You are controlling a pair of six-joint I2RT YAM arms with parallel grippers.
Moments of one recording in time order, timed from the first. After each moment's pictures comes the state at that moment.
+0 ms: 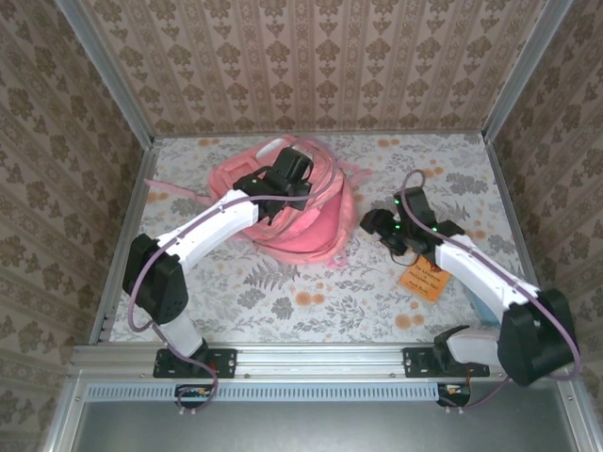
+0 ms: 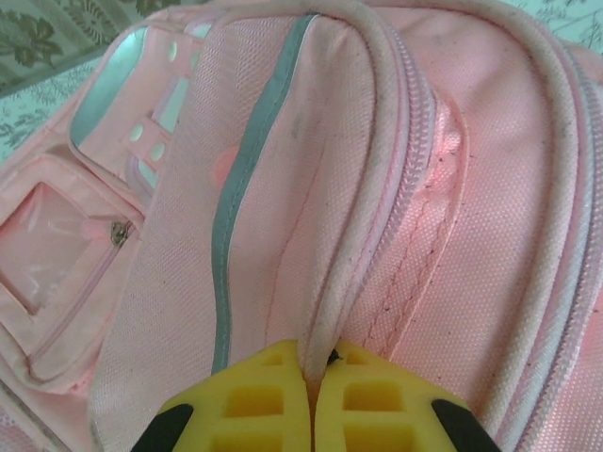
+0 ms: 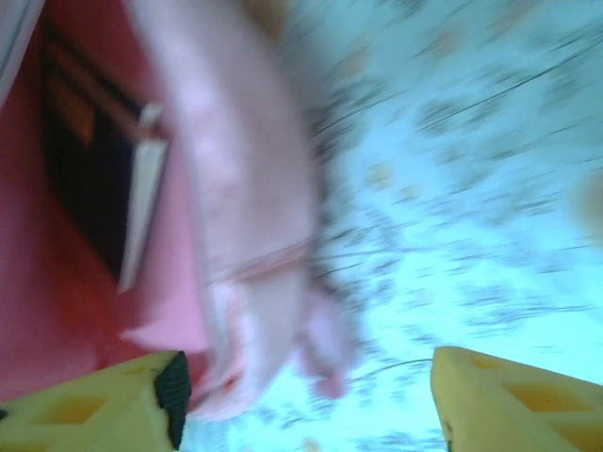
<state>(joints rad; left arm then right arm) -0.74 1.68 1.44 -0.59 -0.30 -0.16 0.31 1.22 0.81 -0.47 -0.14 0.94</state>
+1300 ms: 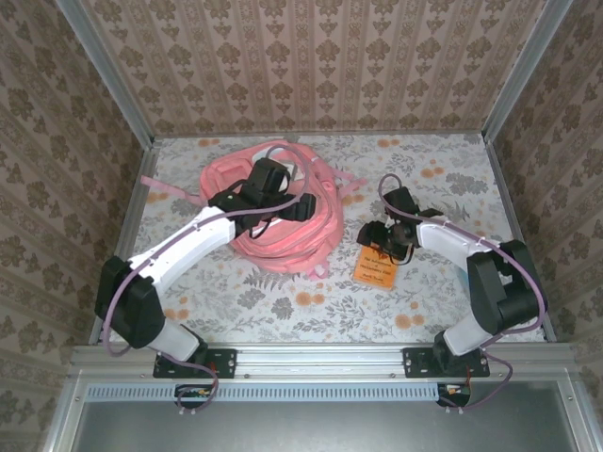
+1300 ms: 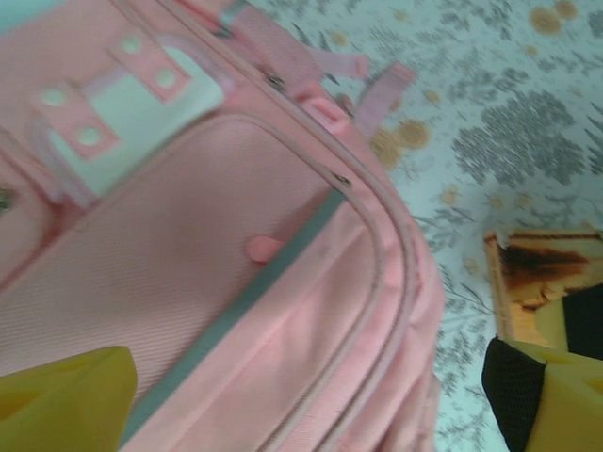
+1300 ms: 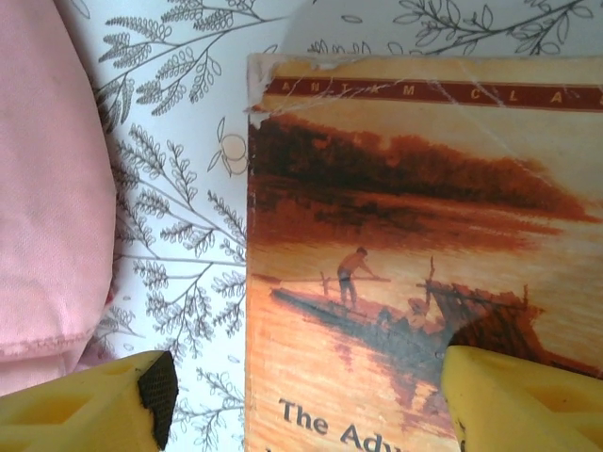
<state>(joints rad) -0.70 1.52 1.25 -0.51 0.00 -0.33 0.28 1.54 0.88 -0.52 -0.20 0.67</state>
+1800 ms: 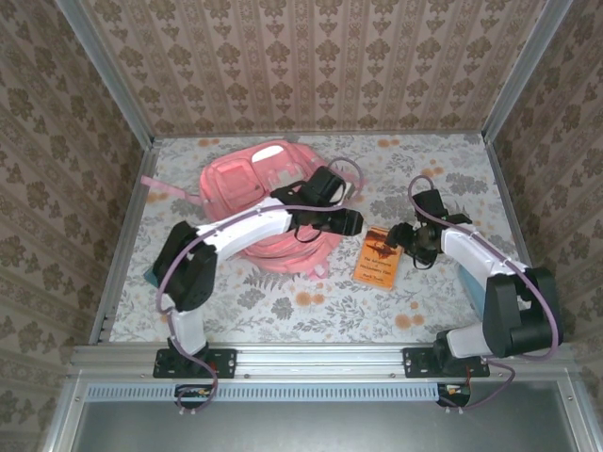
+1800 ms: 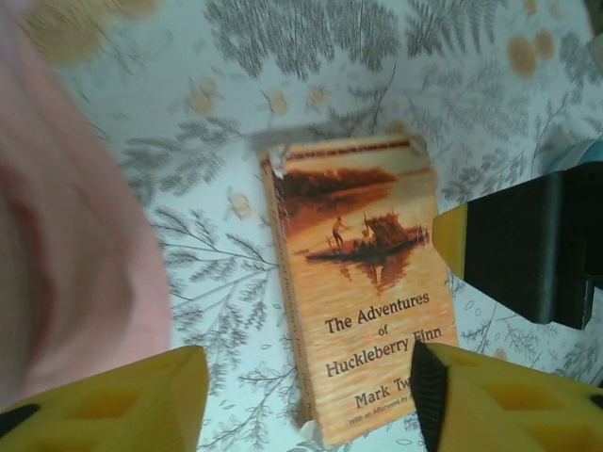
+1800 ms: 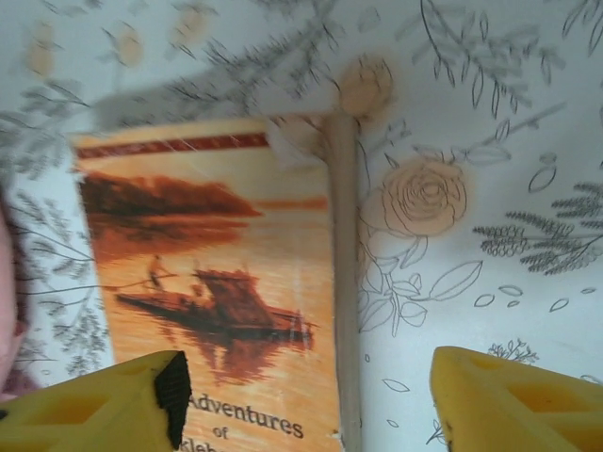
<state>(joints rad) -0.88 1.90 1.50 -0.51 0.25 -0.49 0.12 1.41 0.81 -0.62 -0.15 0.63</state>
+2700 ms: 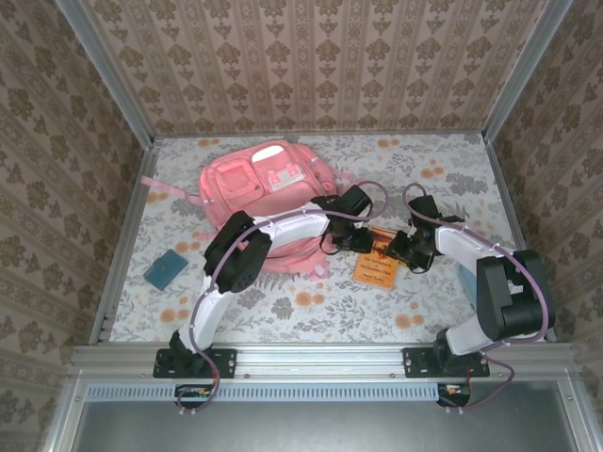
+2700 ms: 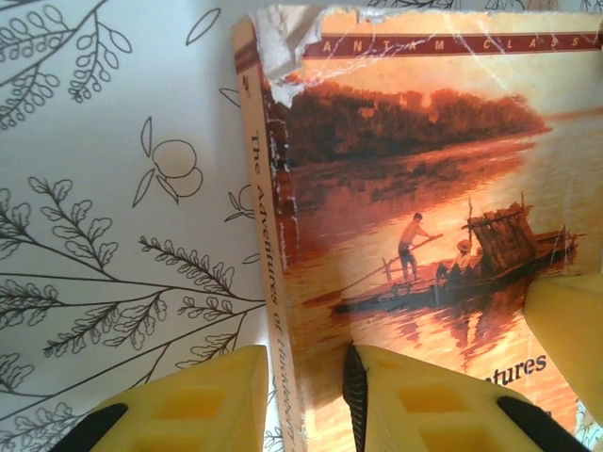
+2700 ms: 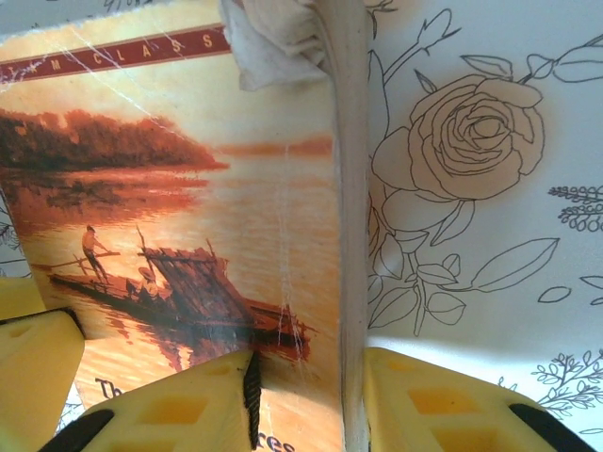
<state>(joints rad) -0.94 2.24 1.72 -0.60 0.30 -0.56 0.12 1.50 0.78 -0.59 -0.24 0.62</state>
